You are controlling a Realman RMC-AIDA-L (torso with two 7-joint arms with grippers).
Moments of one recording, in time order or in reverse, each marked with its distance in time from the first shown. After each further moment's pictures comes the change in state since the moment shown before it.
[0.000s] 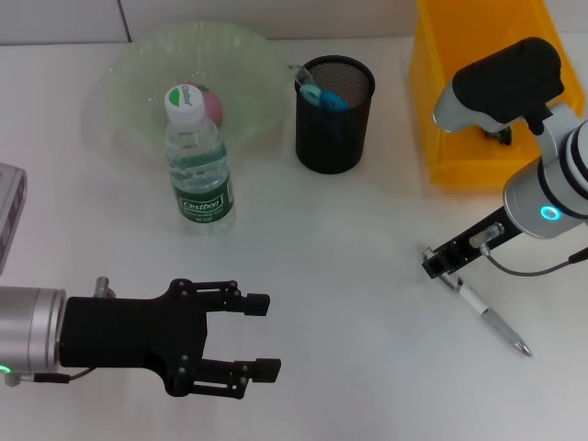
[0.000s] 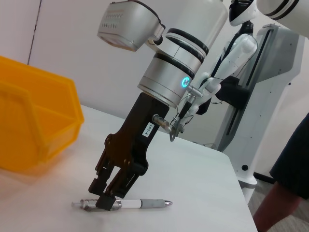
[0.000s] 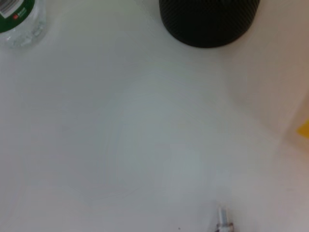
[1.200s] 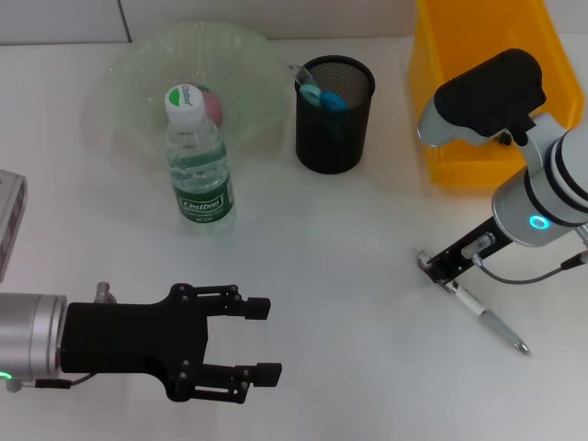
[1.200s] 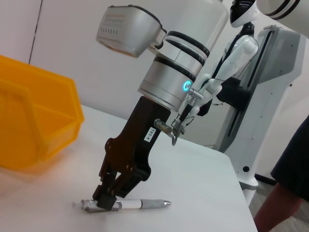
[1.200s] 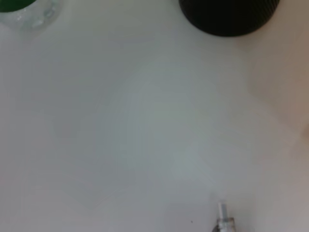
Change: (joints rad) left arm 0.012 -0.006 0.000 -0.002 0.000 -0.002 0.011; right arm 0.010 0.000 -0.040 0.005 0.000 0.000 0.002
